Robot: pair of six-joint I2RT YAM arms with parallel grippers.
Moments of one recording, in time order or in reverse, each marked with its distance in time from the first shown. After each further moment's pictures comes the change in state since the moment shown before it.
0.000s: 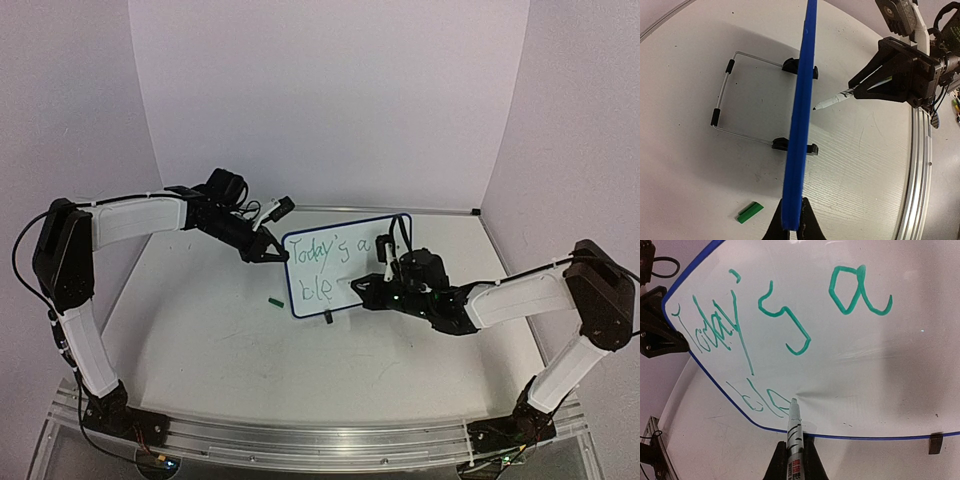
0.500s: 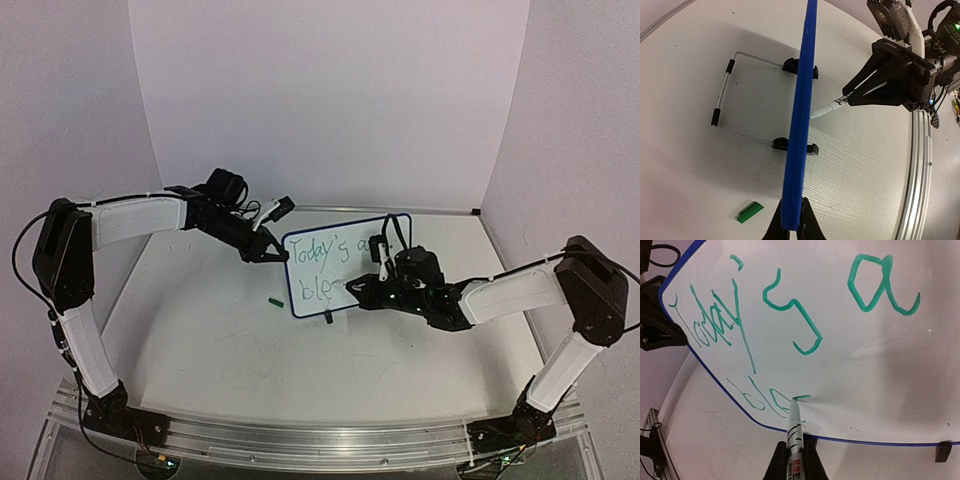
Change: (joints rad) left arm 0.000 0.000 0.000 0.000 0.000 0.000; right arm -0.015 0.045 0.037 -0.010 -0.059 -0.028
